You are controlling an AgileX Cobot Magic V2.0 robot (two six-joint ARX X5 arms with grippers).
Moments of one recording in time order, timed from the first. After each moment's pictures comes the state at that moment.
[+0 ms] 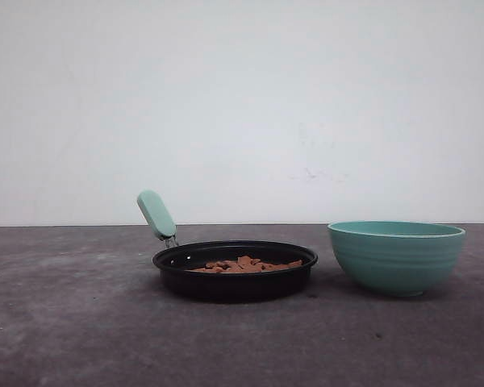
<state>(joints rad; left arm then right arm) -0.35 0.66 0.86 -0.48 -0.13 -0.31 0.33 0.68 1.01 -0.46 0.00 -0.04</state>
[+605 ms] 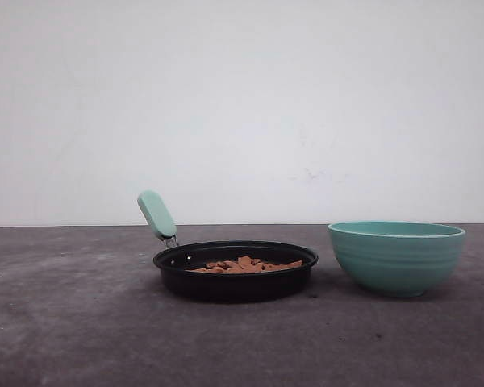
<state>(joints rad) -0.35 0.35 0.78 -0.61 -0.14 -0.31 0.33 0.66 1.00 -0.45 0.00 -0.05</state>
